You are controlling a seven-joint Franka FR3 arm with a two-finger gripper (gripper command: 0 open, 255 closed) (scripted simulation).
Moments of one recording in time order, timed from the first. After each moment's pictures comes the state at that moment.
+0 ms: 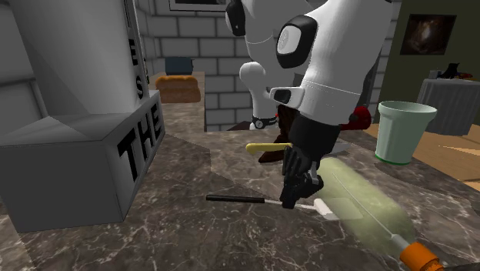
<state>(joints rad) 0.08 0.60 0.59 -1.57 -0.62 2.00 1.86</state>
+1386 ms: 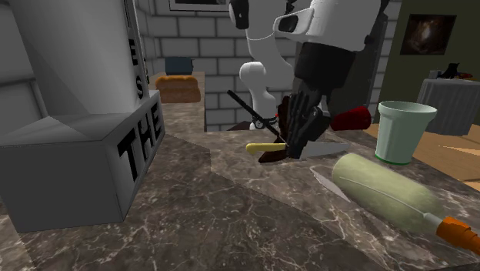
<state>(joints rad) 0.08 0.51 0.63 -1.43 -0.54 1.80 1.78</state>
